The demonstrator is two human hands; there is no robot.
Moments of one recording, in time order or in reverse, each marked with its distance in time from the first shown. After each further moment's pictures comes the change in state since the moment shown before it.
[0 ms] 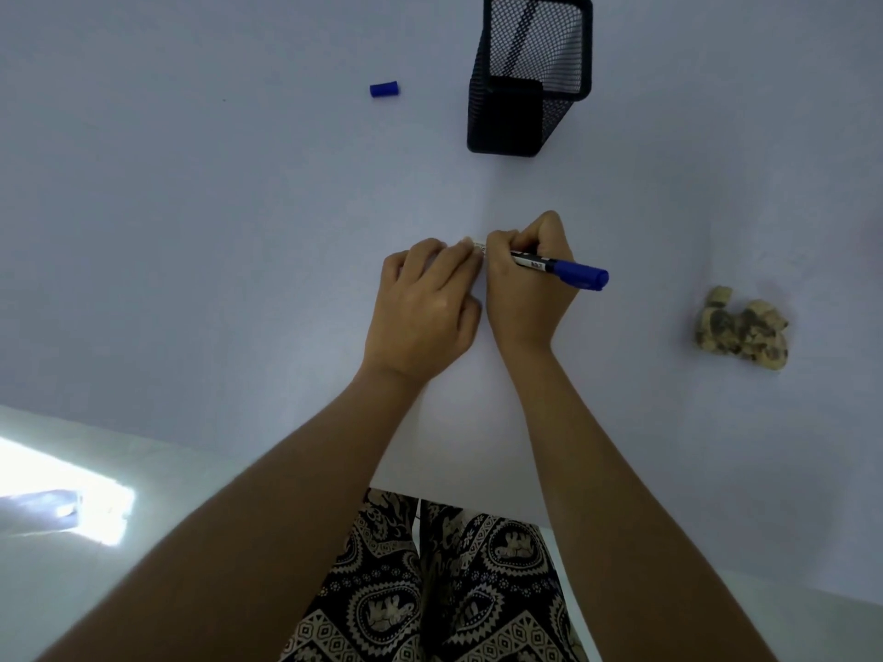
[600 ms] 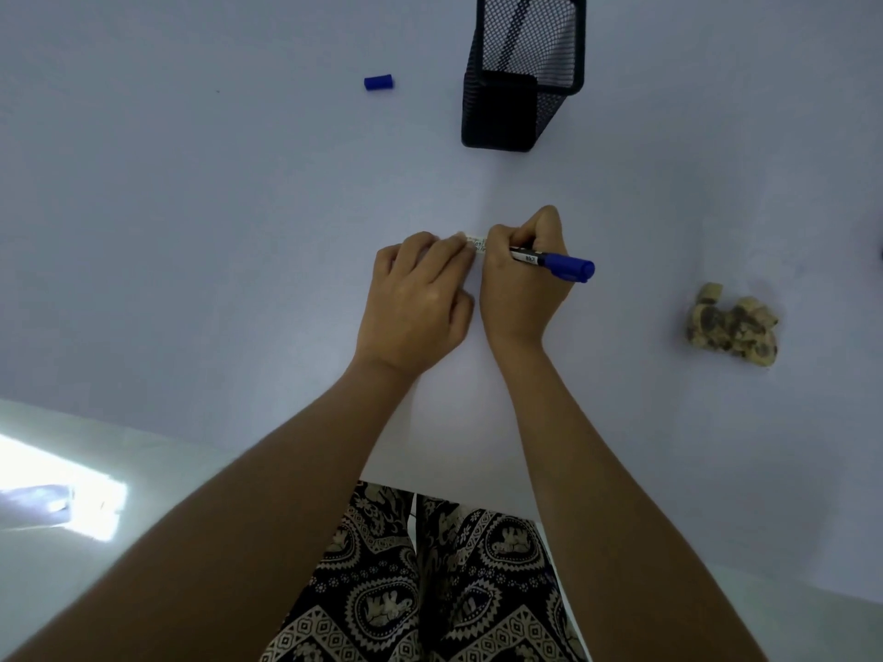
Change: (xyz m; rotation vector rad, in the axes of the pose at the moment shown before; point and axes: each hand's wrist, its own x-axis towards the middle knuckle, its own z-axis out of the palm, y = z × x) left_hand 0.000 -0.001 0.001 0.013 0.015 0.002; right_hand 0.001 0.002 0.001 -0.021 0.058 0.011
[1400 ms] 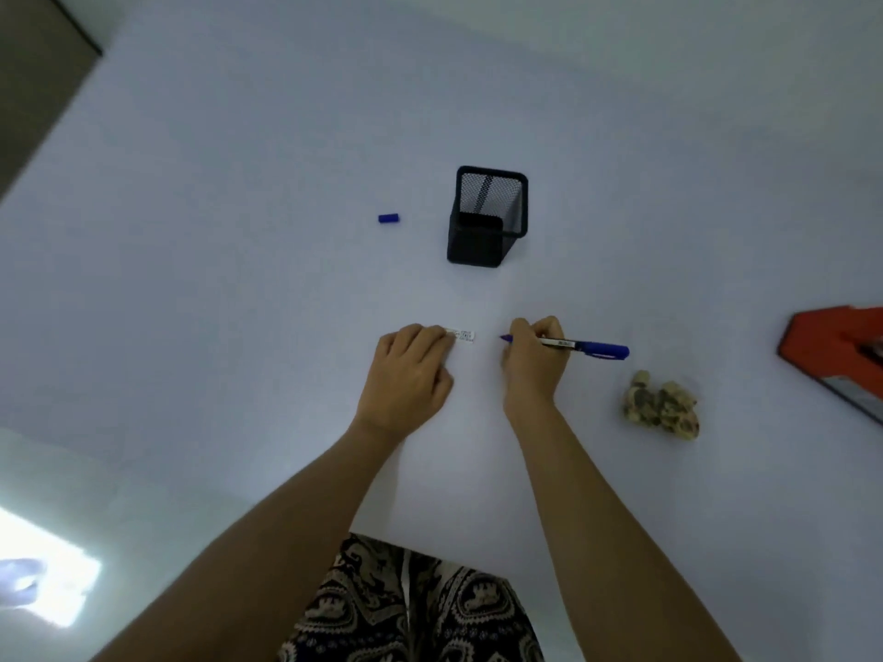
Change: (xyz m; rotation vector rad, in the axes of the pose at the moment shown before) left_hand 0.001 0.002 -0.007 0.002 -0.020 -0.016; right_hand 0.030 -0.023 -0.043 0.279 -0.029 0.616
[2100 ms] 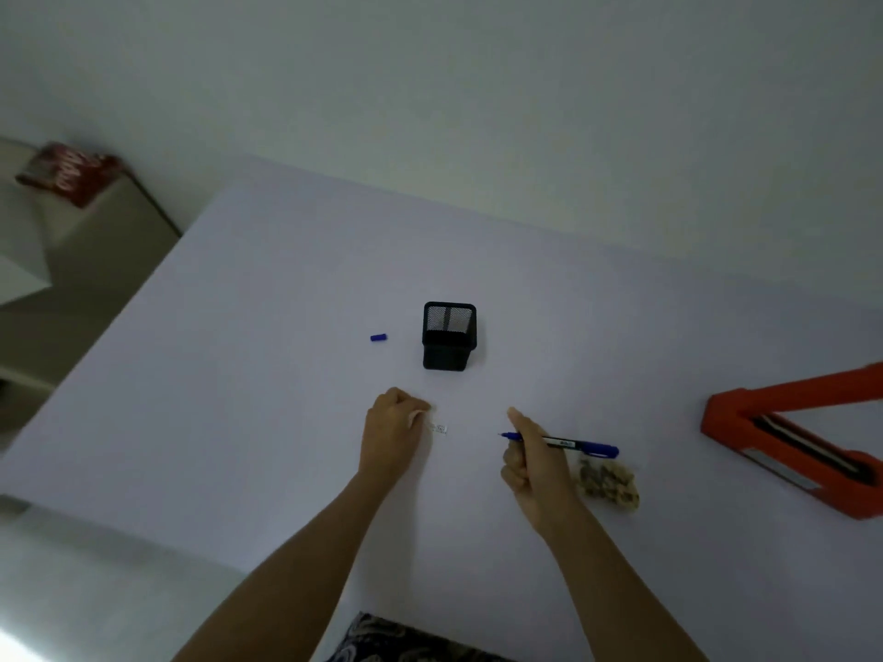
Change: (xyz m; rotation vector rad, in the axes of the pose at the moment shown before) left_hand 0.046 0.012 -0.035 -0.291 -0.014 -0.341; right_hand -0.040 -0.072 -0.077 0.249 -0.396 0.316
